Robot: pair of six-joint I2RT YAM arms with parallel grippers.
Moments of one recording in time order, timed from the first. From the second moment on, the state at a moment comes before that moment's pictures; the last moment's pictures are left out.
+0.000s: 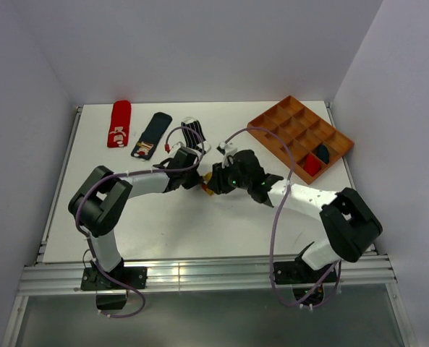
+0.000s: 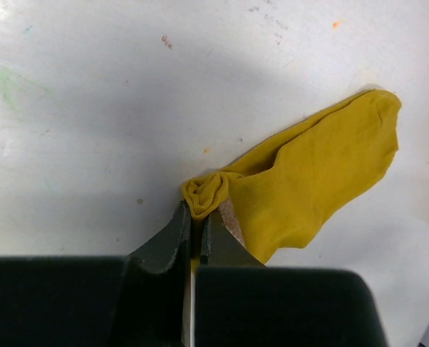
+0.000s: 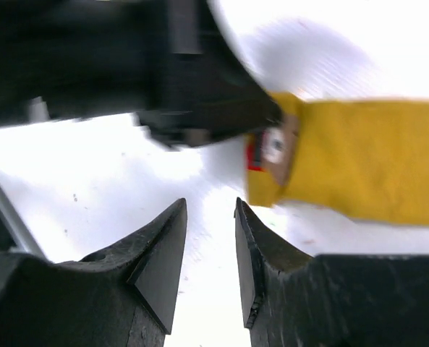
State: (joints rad) left arm -0.64 1.82 0.99 0.00 -0.11 -1.05; right arm 0.62 1.50 0.78 0.14 -0.30 0.35
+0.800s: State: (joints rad) left arm -0.68 1.80 1.05 -0.22 -0.15 -0.99; right arm 0.86 1.61 0.76 0.23 0.01 0.22
